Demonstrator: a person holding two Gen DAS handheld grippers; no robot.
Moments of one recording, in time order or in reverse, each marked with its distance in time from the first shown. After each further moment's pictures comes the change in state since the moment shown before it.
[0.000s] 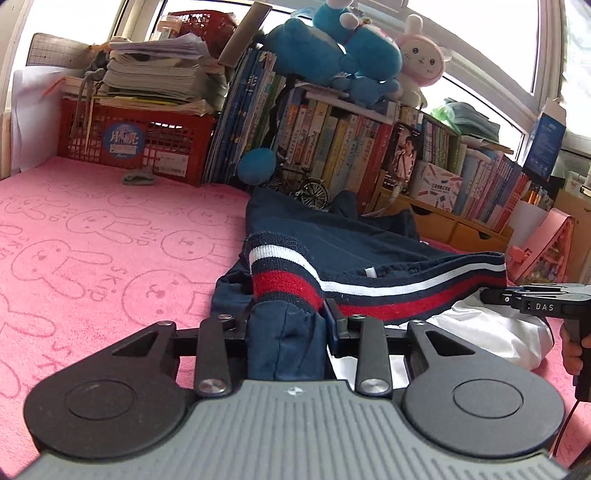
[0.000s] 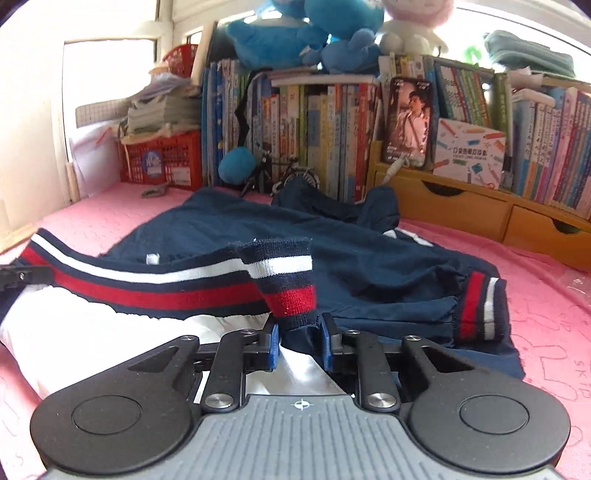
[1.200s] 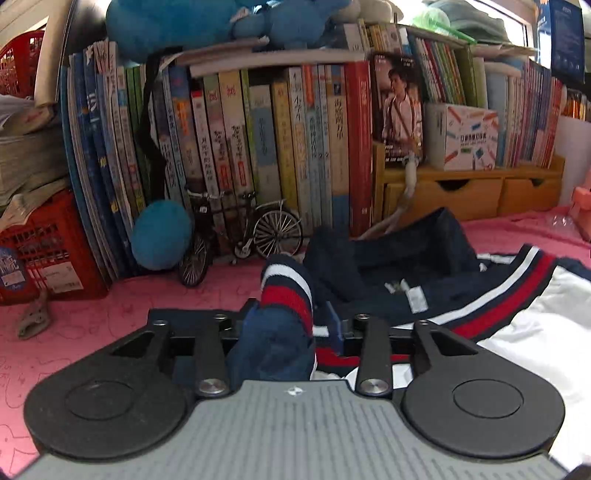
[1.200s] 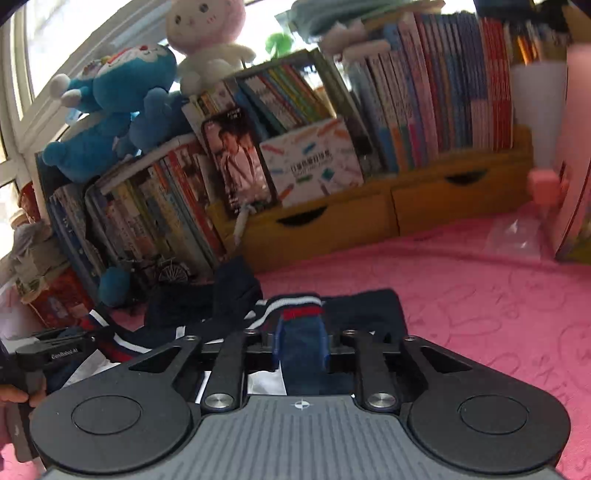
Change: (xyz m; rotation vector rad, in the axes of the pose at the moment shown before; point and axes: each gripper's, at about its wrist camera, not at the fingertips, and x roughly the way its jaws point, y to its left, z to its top) left arm 0.239 -0.065 0.107 0.317 0.140 0.058; right arm 0.062 -0.145 0.044 0.464 -0.025 -0.176
